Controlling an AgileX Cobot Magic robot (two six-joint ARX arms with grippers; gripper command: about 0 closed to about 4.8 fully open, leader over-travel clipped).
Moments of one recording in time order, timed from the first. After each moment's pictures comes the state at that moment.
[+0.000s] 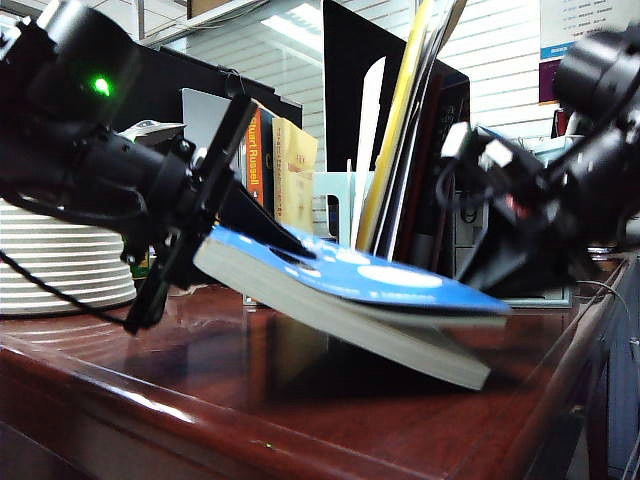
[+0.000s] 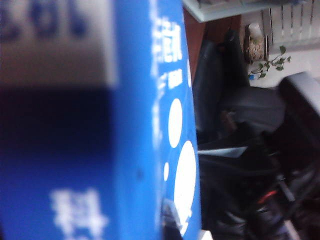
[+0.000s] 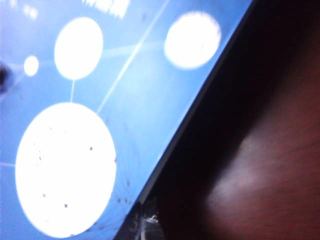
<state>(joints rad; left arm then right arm) -0.55 1.55 0.57 0.53 0.59 -0.92 0.31 1.45 0.69 -0.12 -0.64 -0.03</state>
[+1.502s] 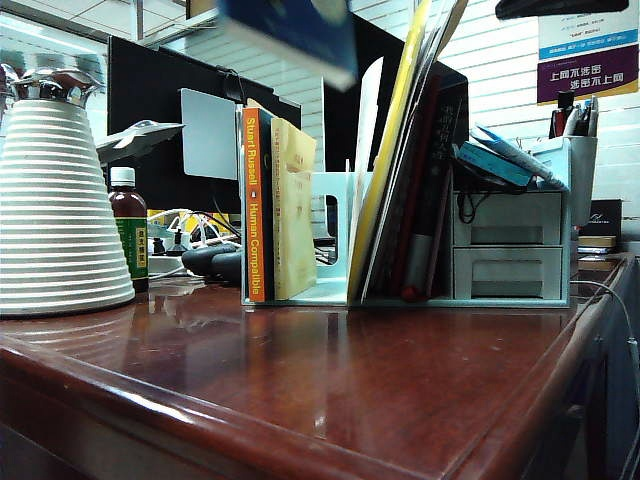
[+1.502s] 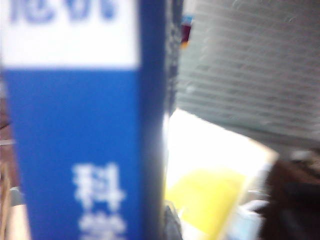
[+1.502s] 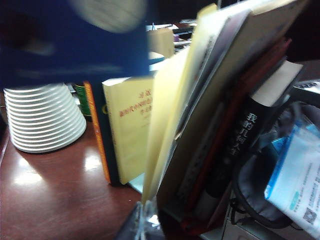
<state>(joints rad) -0.53 1.39 1.03 0.61 0.12 -0.12 0.30 0.90 0.69 0.11 -0.31 0.01</state>
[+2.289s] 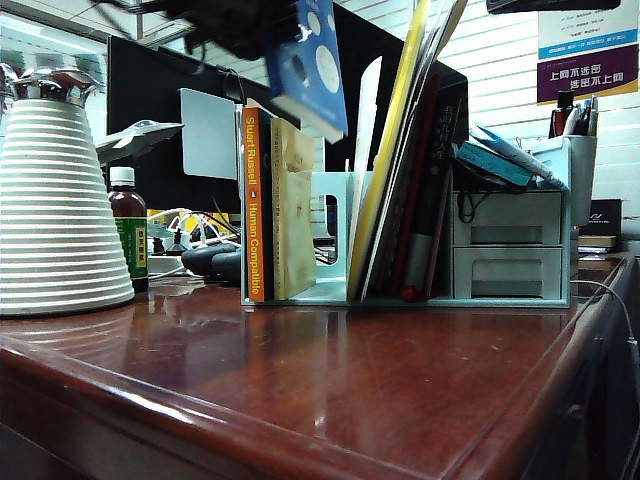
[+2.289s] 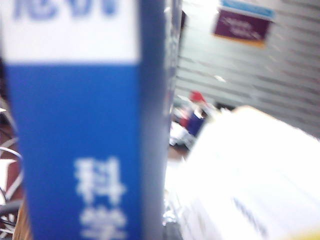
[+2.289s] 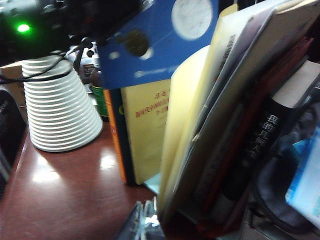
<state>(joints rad) -0.56 1.74 1.31 0.67 -0.15 -0.11 0.31 0.90 0.69 0.12 -0.37 0.03</state>
